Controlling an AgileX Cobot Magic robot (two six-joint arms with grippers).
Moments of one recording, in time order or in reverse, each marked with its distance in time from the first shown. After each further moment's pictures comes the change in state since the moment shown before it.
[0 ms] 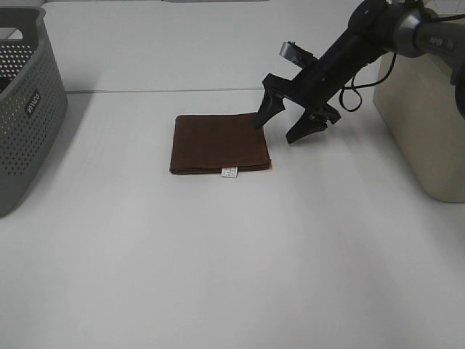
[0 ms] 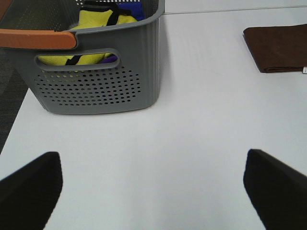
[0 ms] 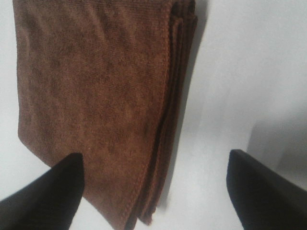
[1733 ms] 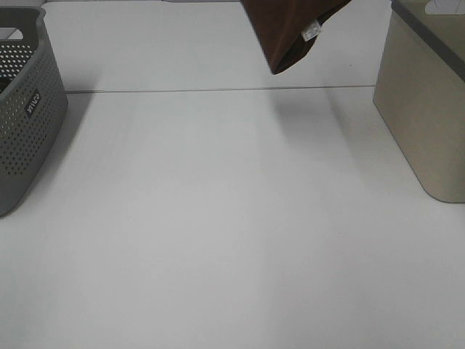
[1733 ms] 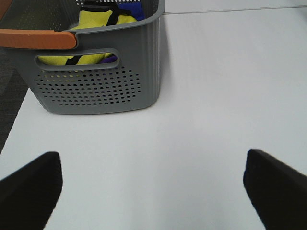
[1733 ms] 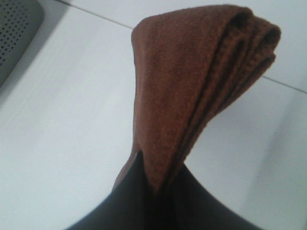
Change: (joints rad) left arm 0.000 0.000 0.000 0.000 0.000 0.000; right arm 0.055 -0.563 -0.016 -0.329 0.038 -0.003
